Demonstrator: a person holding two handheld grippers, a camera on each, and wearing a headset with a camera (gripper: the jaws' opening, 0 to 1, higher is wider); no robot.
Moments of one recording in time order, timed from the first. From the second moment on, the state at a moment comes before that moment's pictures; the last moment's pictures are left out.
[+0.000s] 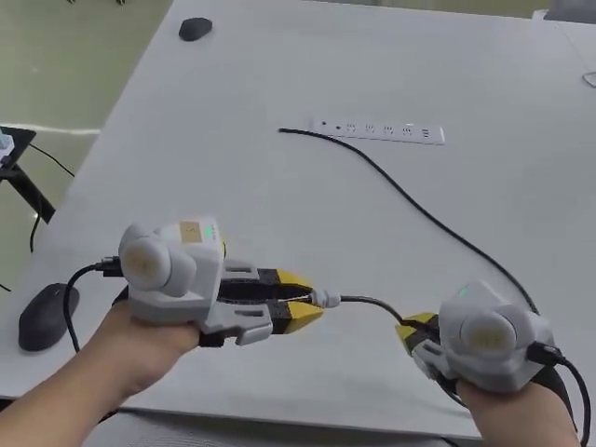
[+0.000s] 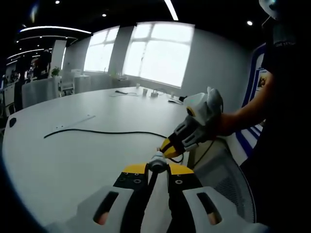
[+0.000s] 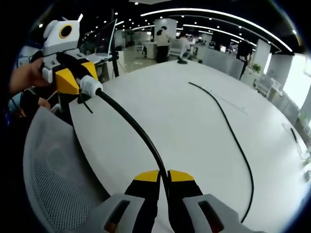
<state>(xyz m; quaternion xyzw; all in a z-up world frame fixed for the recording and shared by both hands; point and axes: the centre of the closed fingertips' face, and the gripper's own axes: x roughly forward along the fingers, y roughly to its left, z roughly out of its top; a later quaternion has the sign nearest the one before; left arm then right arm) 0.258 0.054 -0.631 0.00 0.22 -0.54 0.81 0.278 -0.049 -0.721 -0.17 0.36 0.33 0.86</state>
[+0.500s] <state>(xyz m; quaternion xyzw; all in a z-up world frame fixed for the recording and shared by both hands) 0.260 0.055 -0.633 0.00 0.23 -0.54 0.81 0.274 -0.002 -0.665 -0.23 0.25 0.43 0.84</state>
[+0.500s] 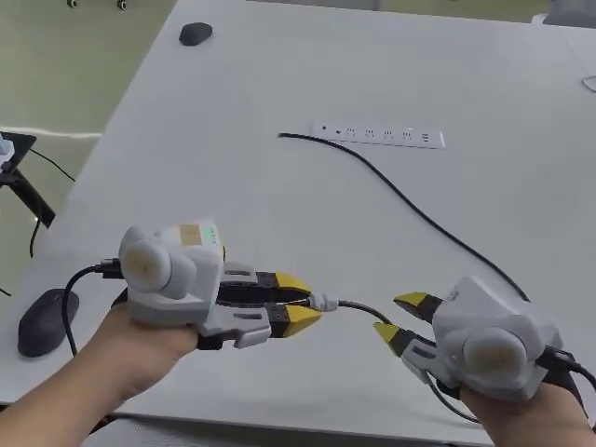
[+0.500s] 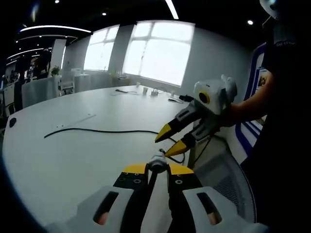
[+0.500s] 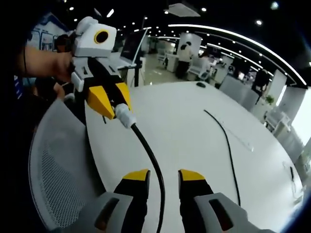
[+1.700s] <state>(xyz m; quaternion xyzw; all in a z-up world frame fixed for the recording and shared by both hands) 0.262 0.052 -0.635 0.01 0.22 -0.54 0.81 0.269 0.039 -0.654 -0.32 0.21 0.47 0.79</state>
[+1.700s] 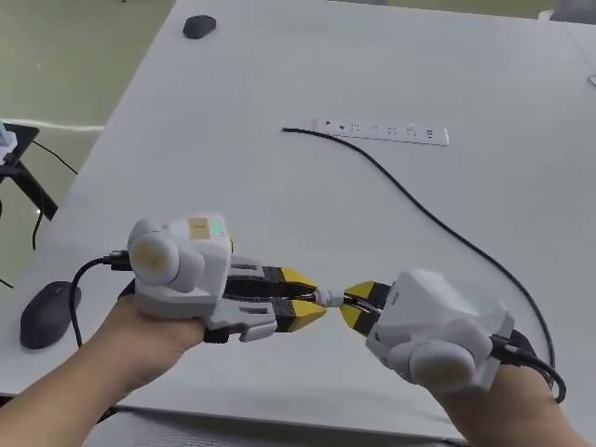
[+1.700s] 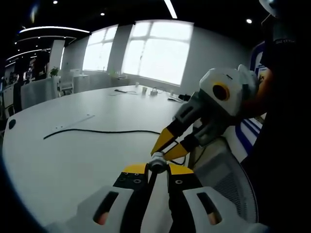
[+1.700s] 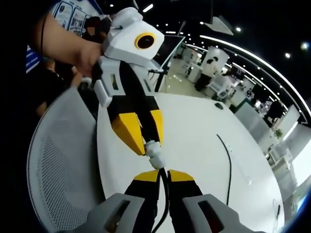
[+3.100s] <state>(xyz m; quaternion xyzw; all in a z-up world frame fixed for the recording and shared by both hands) 0.269 0.051 -0.624 0.00 0.21 -0.54 0.81 0.286 -0.046 -0.731 -0.07 0.40 0.32 0.85</state>
